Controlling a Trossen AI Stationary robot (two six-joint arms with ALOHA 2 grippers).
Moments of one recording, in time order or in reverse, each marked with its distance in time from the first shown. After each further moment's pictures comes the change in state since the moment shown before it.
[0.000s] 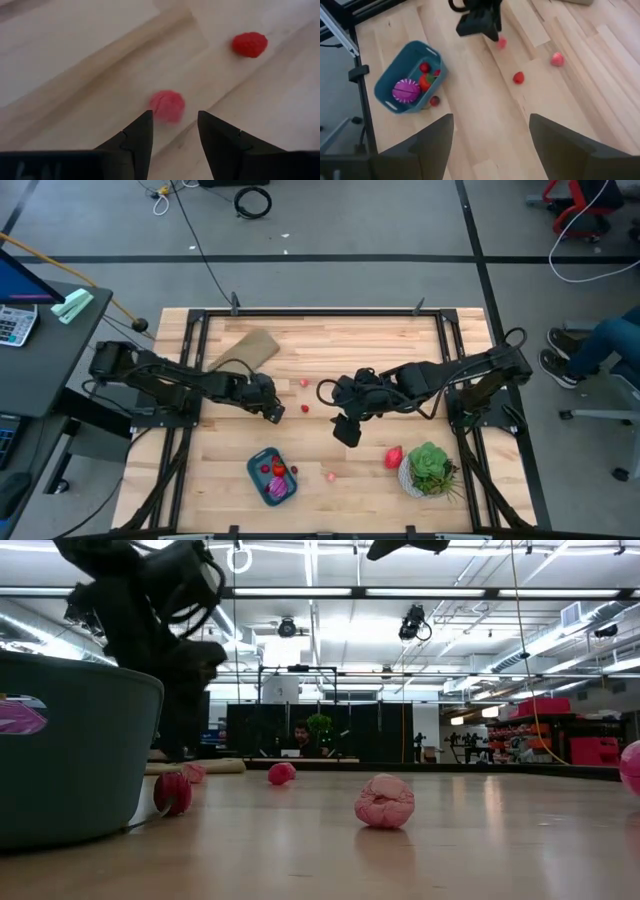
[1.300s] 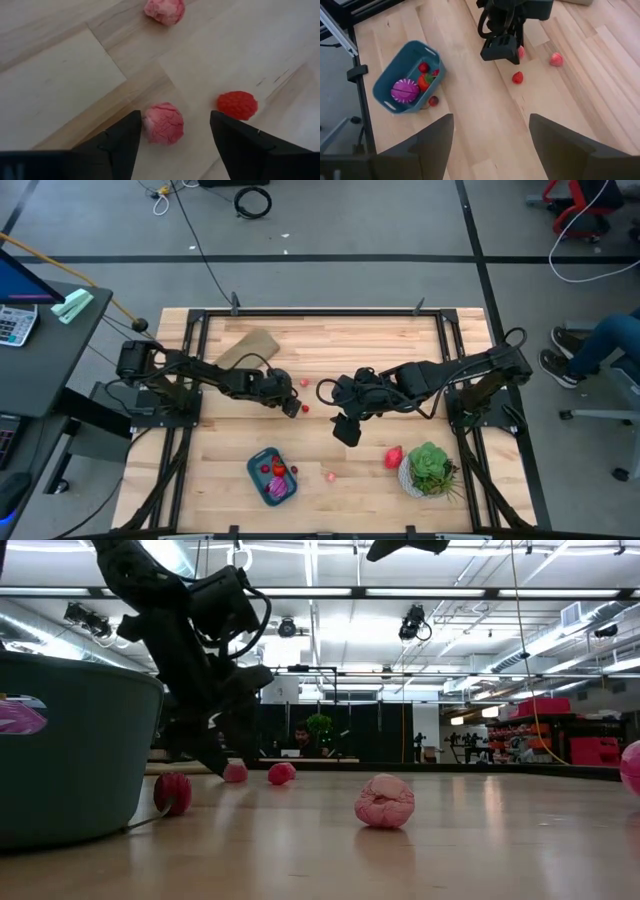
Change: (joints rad) left arm 0.097 0.223 0.079 0.223 0.000 0.125; right arm 0.000 0.001 -0.001 0.000 0.000 -0.008
